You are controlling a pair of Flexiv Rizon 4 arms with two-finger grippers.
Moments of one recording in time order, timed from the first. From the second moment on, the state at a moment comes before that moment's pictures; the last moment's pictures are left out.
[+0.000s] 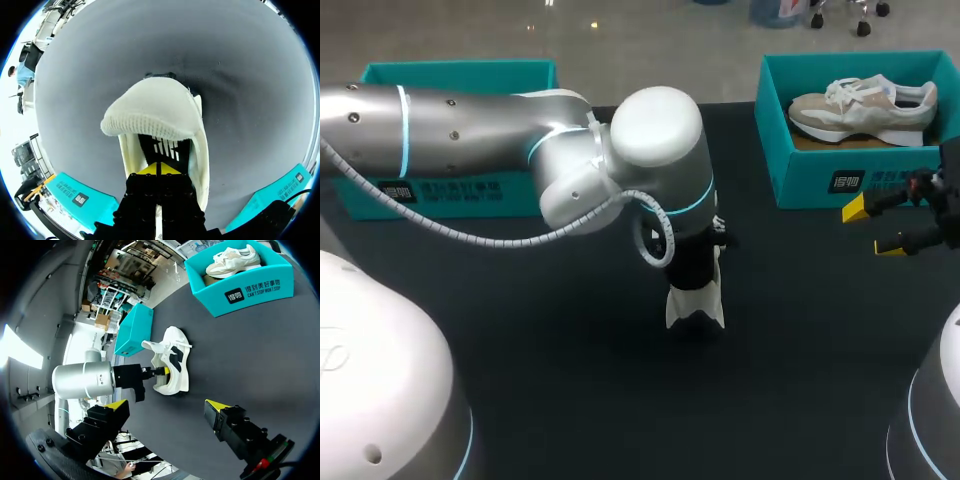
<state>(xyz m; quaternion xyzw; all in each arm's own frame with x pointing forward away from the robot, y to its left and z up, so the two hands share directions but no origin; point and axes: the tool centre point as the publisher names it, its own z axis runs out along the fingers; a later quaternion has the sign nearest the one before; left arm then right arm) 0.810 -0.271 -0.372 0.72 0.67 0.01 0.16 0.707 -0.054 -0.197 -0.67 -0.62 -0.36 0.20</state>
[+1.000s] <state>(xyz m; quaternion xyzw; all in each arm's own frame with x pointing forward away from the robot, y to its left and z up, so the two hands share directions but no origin) 0.827 -0.263 -0.349 0.69 0.68 0.12 0.21 0.707 -0.054 -0.197 -0.67 -0.62 -0.36 0.20</state>
